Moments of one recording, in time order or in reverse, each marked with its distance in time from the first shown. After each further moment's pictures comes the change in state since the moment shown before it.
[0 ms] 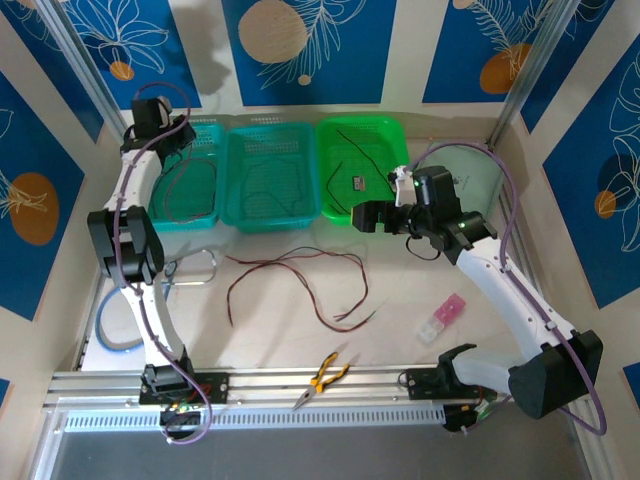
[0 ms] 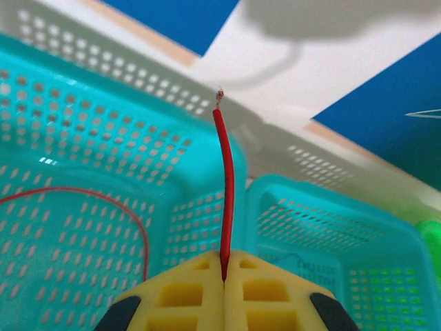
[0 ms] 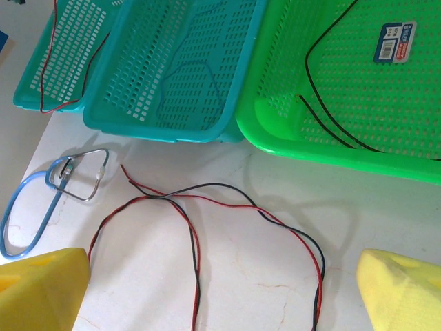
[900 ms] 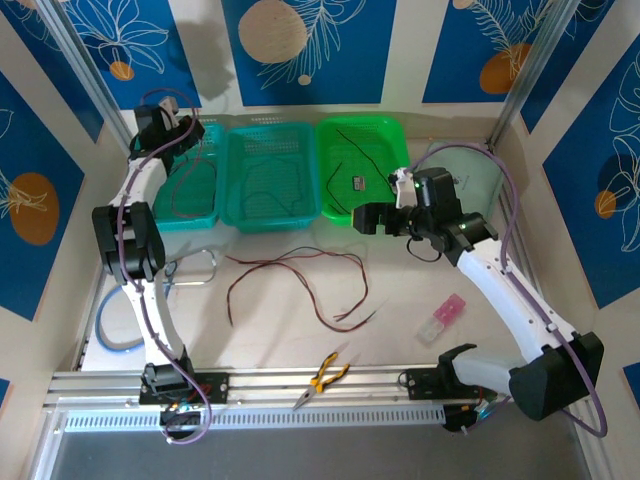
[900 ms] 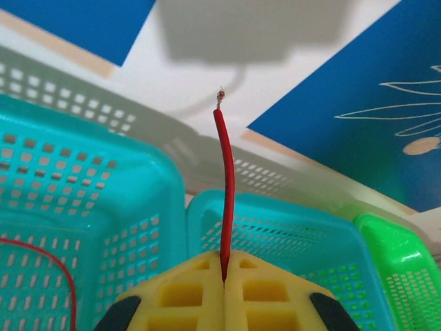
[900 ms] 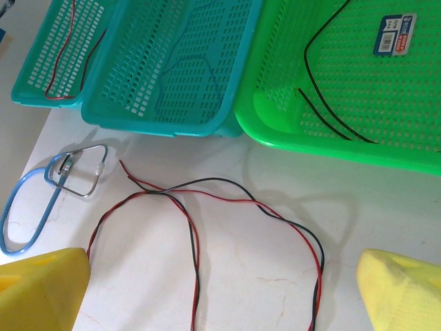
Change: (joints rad) left arm 0.014 0.042 -0.107 0.269 0.168 -0.061; right arm -0.001 -0.016 -0.010 -0.016 0.000 0.000
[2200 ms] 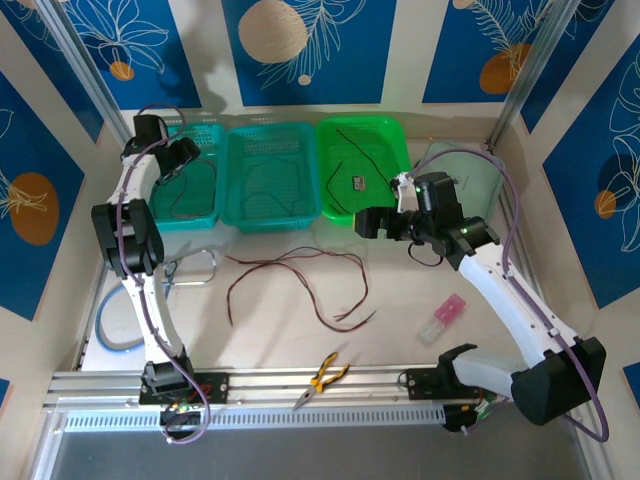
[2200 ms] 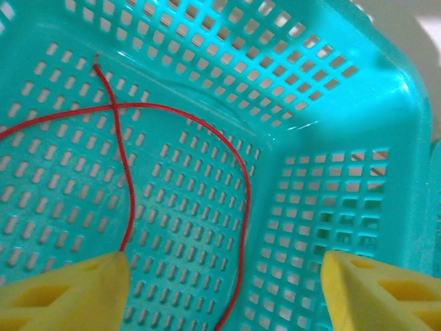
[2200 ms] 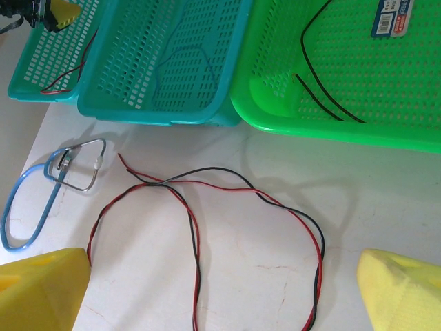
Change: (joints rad) left arm 0.029 0.082 0.129 -0.443 -0.252 0.061; right arm 0.001 -0.022 -0.028 -0.009 0.000 0.019
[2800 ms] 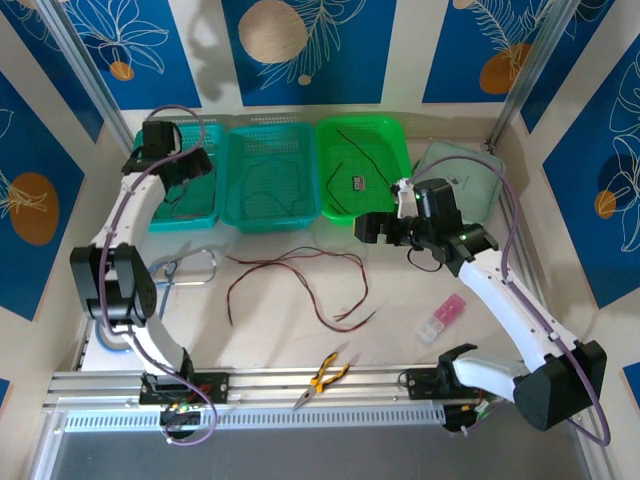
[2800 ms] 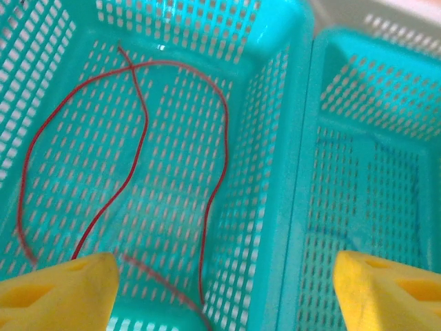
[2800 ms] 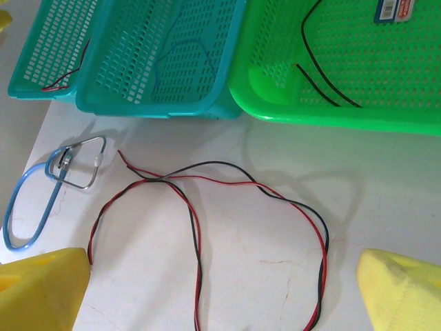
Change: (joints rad) left arm -0.138 -0.536 -0.454 -0.060 -0.214 0.130; right arm 0.006 -0.032 -0.071 0.041 -0.005 0.030
